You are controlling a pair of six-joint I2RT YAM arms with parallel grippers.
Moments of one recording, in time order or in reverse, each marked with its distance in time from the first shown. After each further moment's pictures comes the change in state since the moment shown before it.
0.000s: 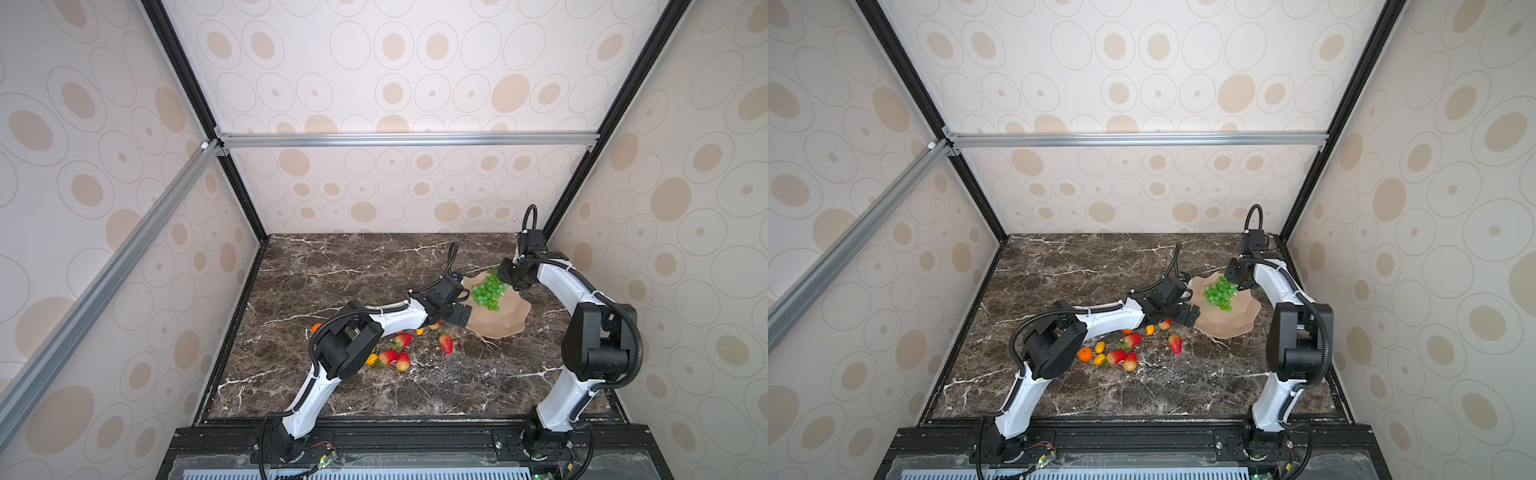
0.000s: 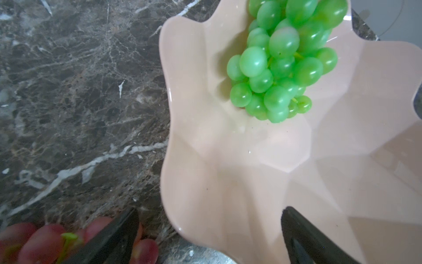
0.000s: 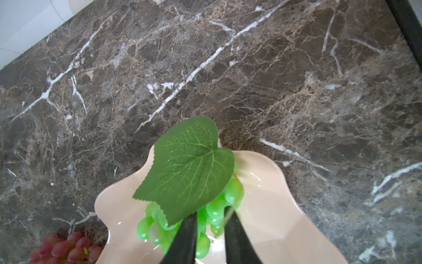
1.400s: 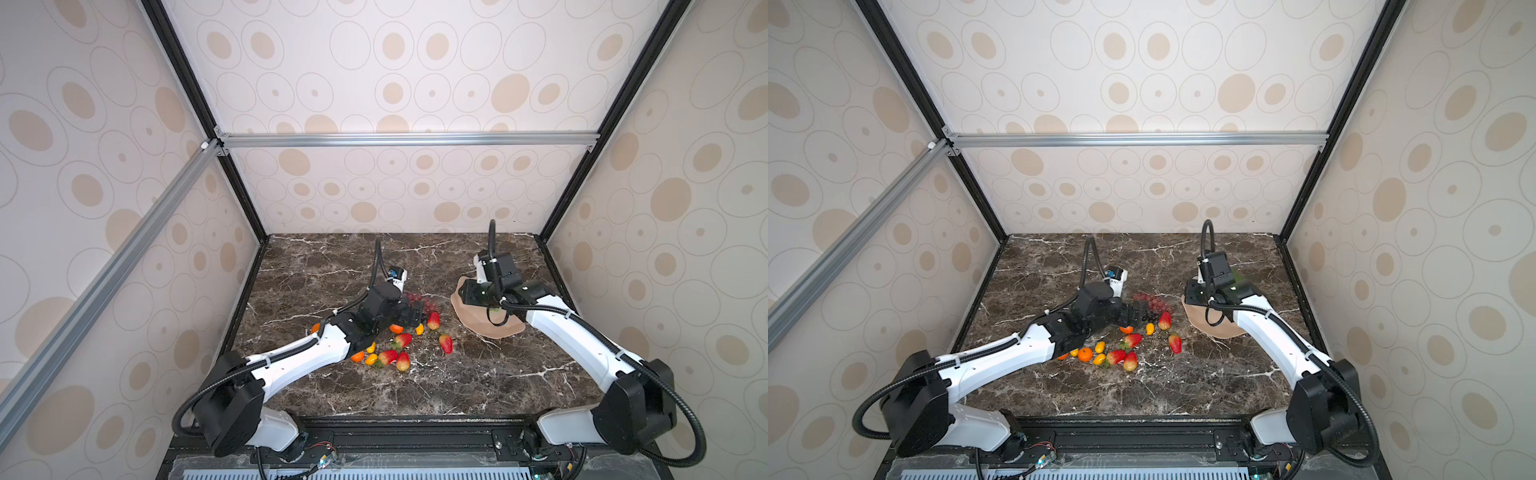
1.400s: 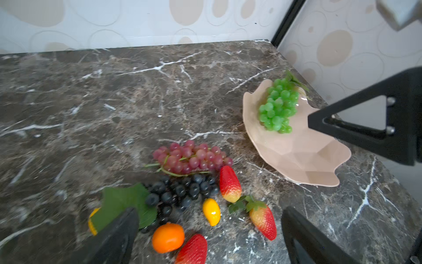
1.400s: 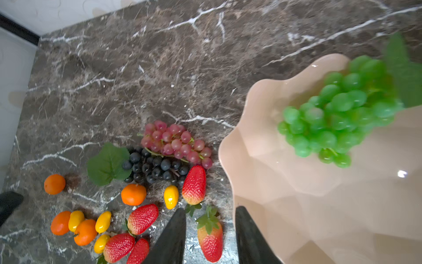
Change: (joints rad) left arm 0.117 -0.871 -0.747 0.132 -0.142 -0.065; right arm 0.453 -0.380 -0.282 0.068 0.005 0.034
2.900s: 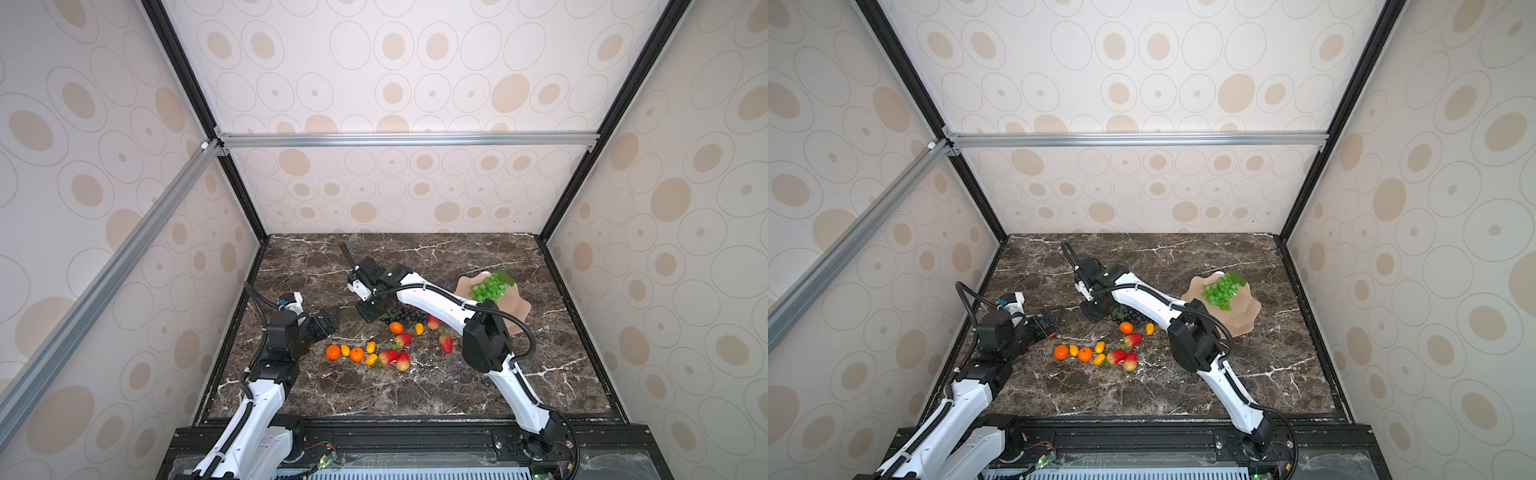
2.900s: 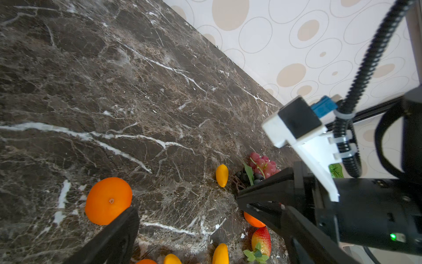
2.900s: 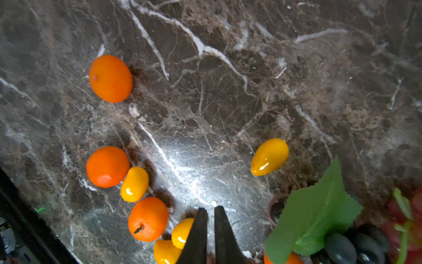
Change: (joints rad) left arm 0.716 -0.525 -0.512 0.040 0.431 -0.241; right arm 0.457 0.974 1.090 -0.440 -0.116 -0.265
